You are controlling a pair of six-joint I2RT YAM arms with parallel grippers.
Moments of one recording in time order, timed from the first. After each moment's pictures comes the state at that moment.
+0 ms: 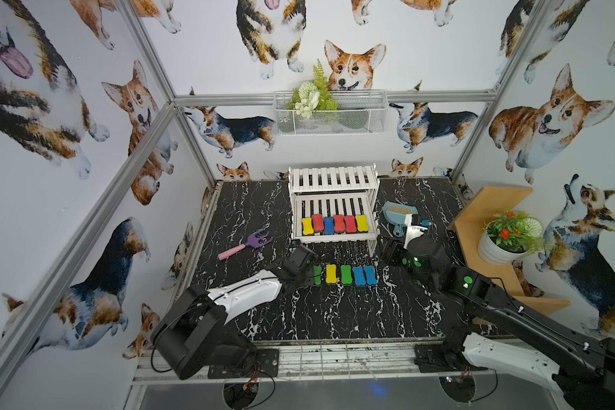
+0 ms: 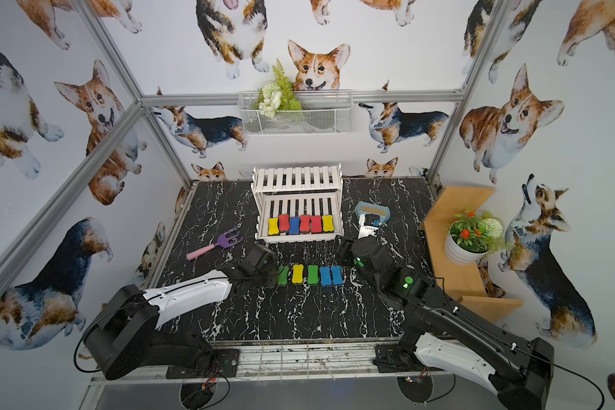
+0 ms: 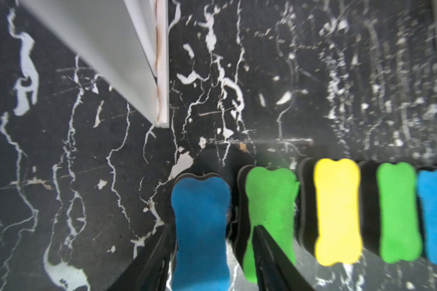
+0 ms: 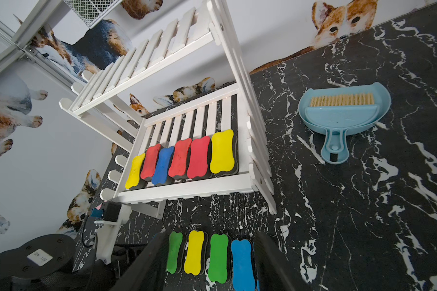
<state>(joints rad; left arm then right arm) -0.66 1.36 0.65 -0.32 -0.18 -0.66 0.81 0.89 0.83 -0.40 0.44 0.75</state>
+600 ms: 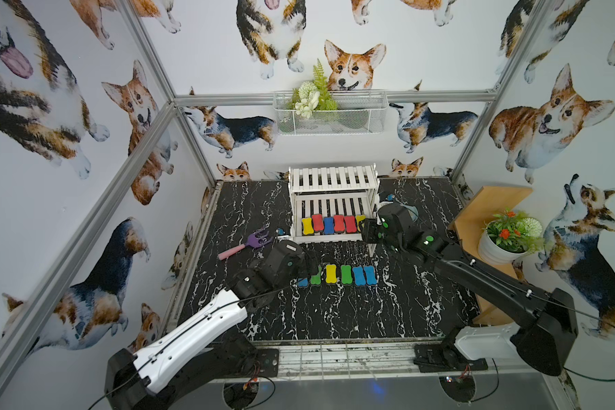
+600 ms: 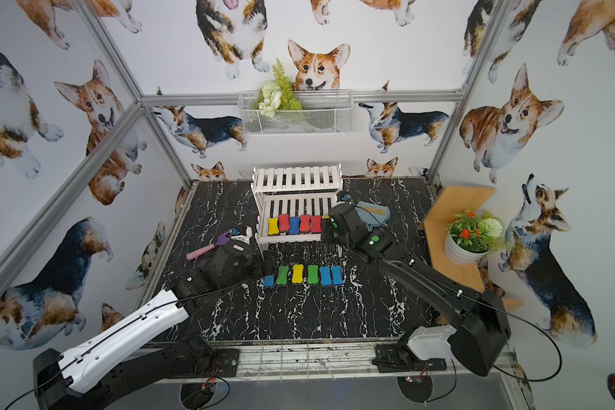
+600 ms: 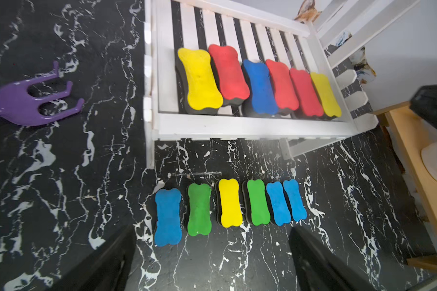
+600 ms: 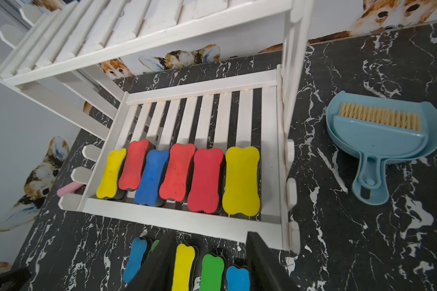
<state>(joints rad) -0.73 0.94 0.81 -0.58 -0.28 -0.68 0.66 1.35 1.15 -0.43 0.24 0.55</state>
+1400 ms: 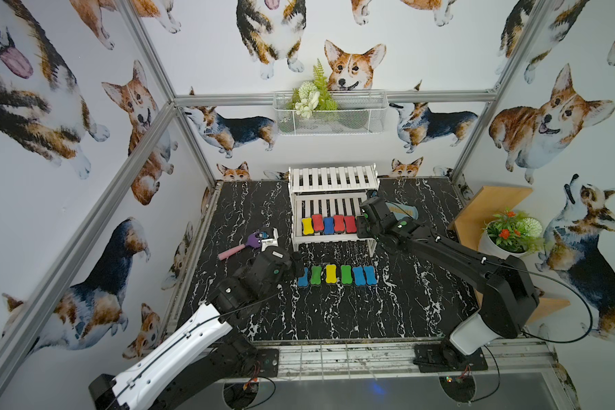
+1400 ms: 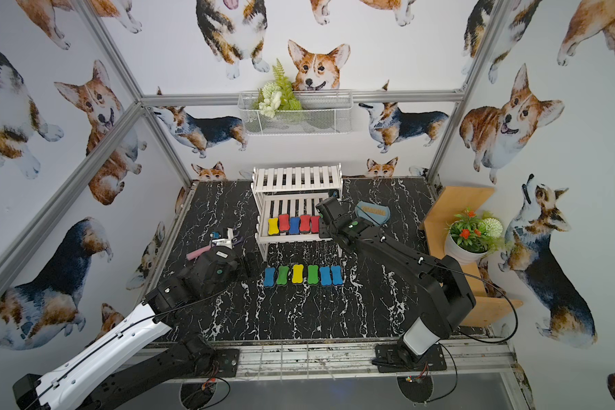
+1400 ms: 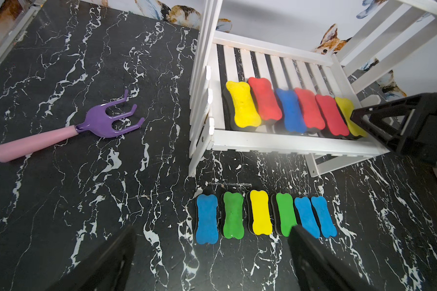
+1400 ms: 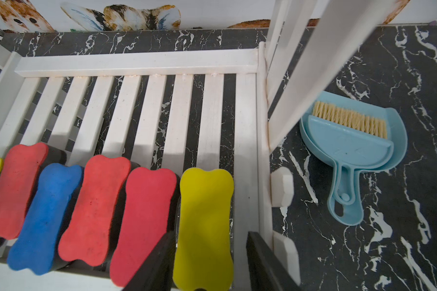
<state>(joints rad) -0.72 0.81 0.82 -0.70 -0.42 -0.65 0.62 1.58 1.24 -0.46 0.33 0.47</state>
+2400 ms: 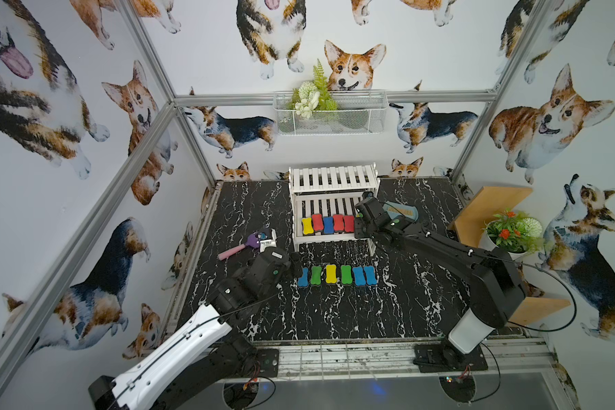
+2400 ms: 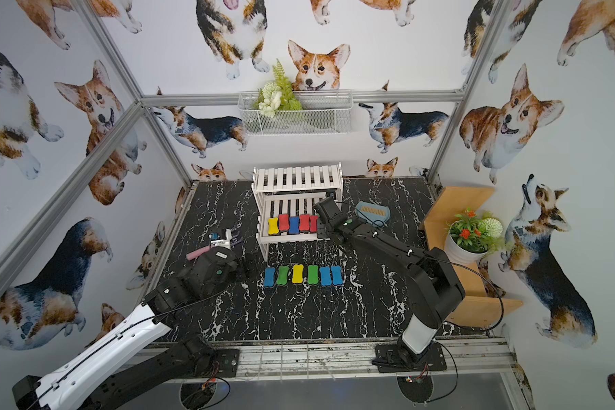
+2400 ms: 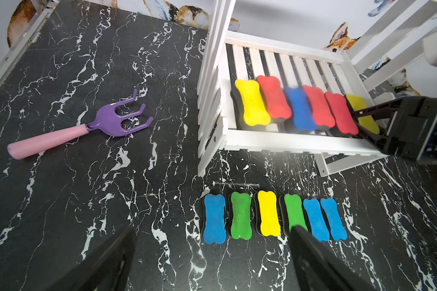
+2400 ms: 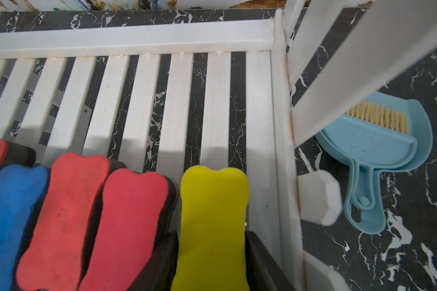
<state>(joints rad) -0.72 0.81 0.81 -0.71 -0.44 -0.65 0.61 1.66 1.27 -0.45 0.32 0.47</state>
